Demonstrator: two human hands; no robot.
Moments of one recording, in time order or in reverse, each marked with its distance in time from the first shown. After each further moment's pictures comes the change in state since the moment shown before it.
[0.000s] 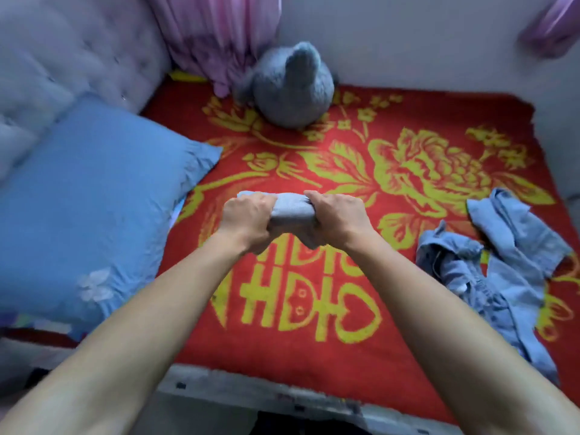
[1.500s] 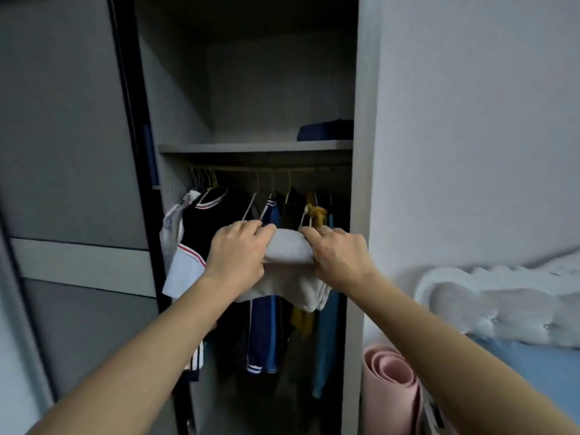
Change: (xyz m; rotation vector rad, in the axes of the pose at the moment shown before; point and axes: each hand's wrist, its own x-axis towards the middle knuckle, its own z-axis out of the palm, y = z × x) left_hand -0.948 0.166 -0.251 0.796 0.559 -1.553; right_hand -0.636 -0.504 -0.301 0.277 0.824 -1.721
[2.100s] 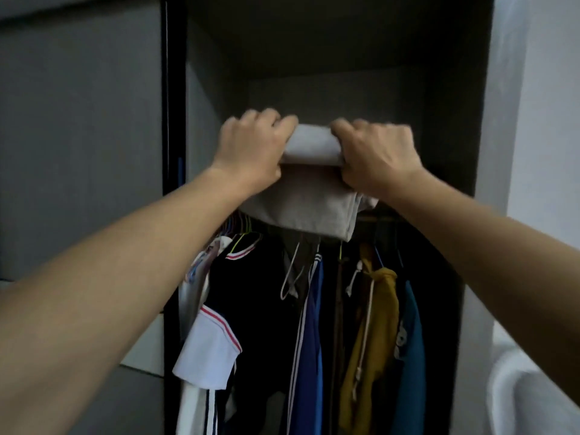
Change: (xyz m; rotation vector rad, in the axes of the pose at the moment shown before) left_hand 0.209 -0.231 -0.013 0.135 0.425 0.003; right_hand 0.309 -0.029 -0.042 -0.253 0.460 -0.002
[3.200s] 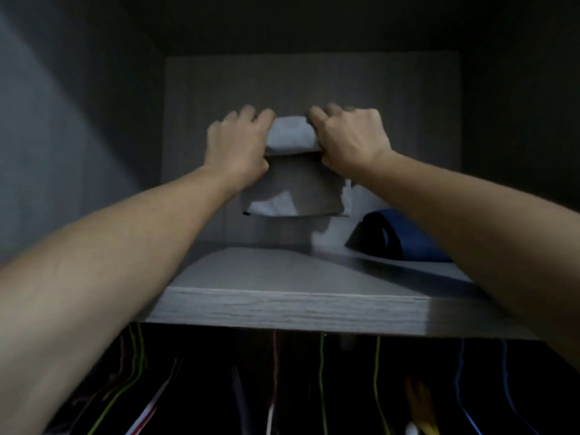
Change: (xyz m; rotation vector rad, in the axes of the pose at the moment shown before) left_hand 0.281 -0.058 0.460 -0.189 0.074 -0.082; right_hand 0.254 0.091 0.438 -0.217 -0.062 -0.008
